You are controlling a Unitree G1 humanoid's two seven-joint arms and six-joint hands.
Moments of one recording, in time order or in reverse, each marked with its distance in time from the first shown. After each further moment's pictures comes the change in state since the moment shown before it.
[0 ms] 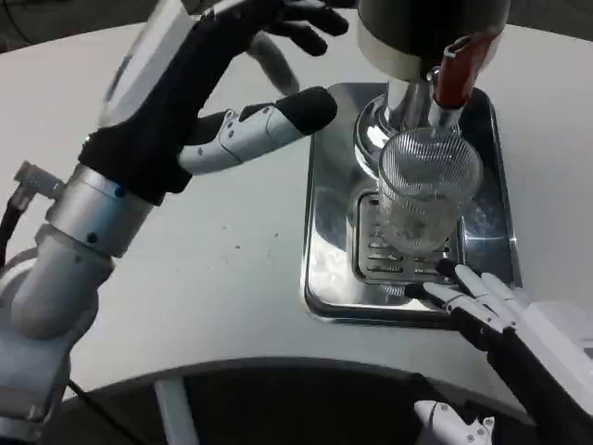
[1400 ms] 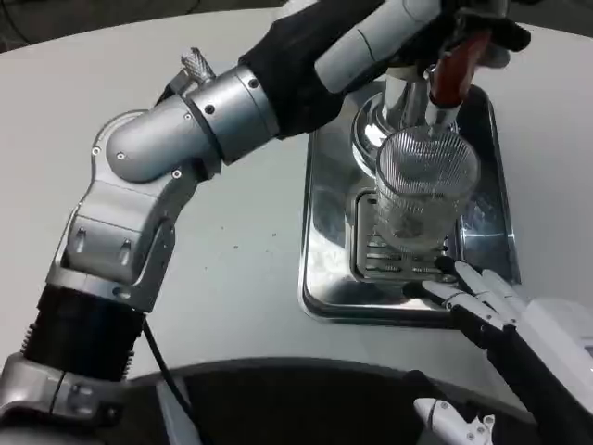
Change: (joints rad) left arm -0.410 -0.177 -0.069 0.220 -0.319 0.471 -0.552; right arm 0.008 0.002 0.002 -0.014 -0.005 0.009 0.000
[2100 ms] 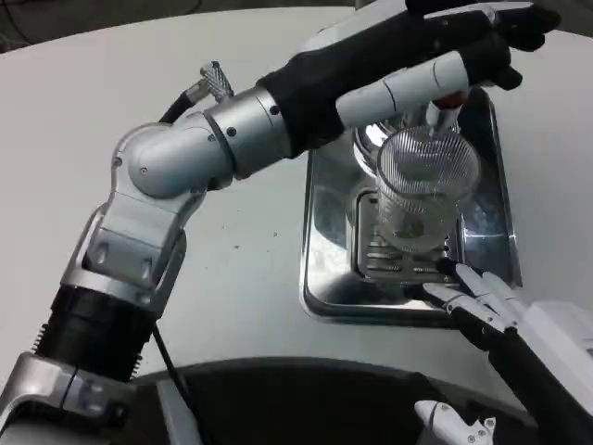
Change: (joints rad) left arm -0.005 -0.002 -0.053 0.098 0.186 -0.185 -0.003; right arm 0.011 0.000 -0.002 -0.008 0.007 0.000 0.000
